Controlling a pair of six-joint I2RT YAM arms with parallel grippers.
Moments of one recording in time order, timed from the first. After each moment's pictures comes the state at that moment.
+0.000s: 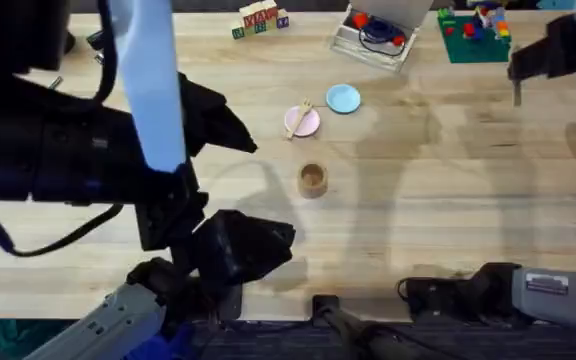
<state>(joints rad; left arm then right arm) -0.47 0.91 1.33 -1.43 0.50 0.46 -0.25 1.48 1.43 -1.09 -0.10 -0.43</state>
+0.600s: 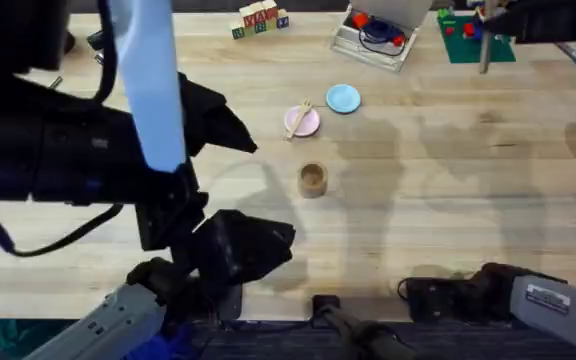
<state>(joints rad) -0.47 0.91 1.33 -1.43 0.50 0.46 -0.25 1.27 1.43 -1.09 -0.75 -0.67</state>
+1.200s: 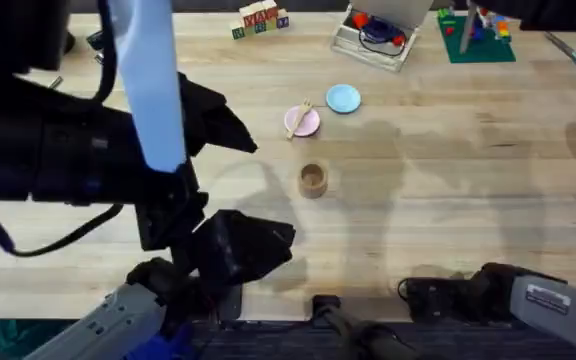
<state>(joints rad) -0.47 0.91 1.33 -1.43 0.50 0.46 -0.25 1.27 1.43 -1.09 -1.17 -0.90</state>
